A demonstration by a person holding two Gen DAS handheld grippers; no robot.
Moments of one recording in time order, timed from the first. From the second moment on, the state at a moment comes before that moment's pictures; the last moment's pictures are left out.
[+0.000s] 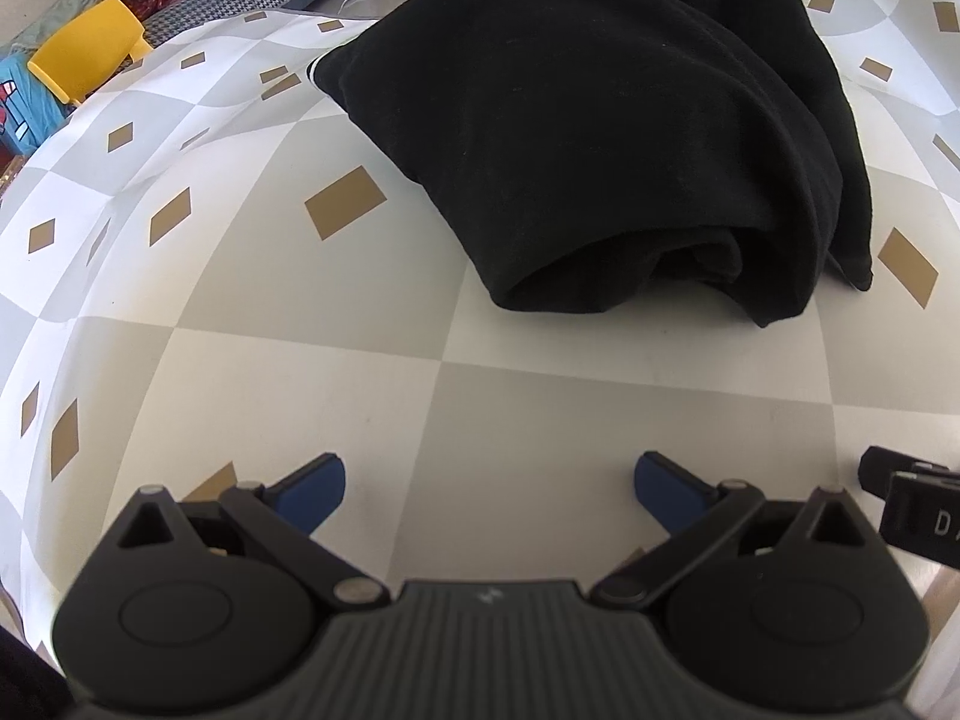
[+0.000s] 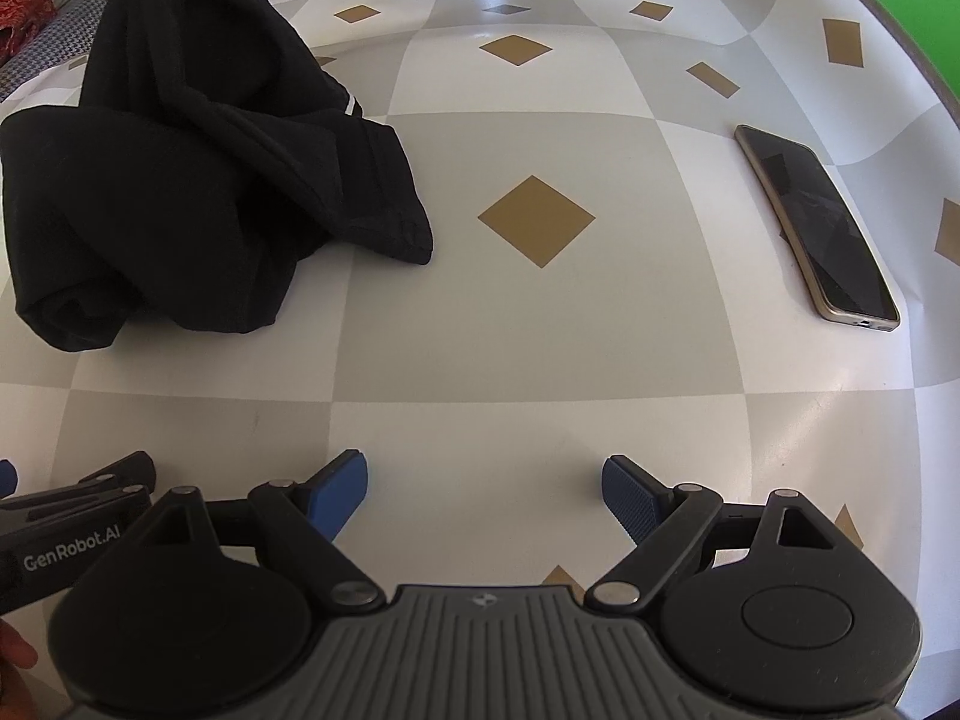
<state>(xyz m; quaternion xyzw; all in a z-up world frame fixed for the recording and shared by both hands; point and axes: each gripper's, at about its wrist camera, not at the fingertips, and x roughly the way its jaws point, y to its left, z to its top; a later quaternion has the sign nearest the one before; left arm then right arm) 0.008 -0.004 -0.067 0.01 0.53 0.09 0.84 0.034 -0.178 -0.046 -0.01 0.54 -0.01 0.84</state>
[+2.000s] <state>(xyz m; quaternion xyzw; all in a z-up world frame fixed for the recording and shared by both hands) -0.028 -0.012 -0.029 -0.01 0.51 0.09 0.86 0.008 -0.185 -0.019 0.05 0.51 0.02 0.86</state>
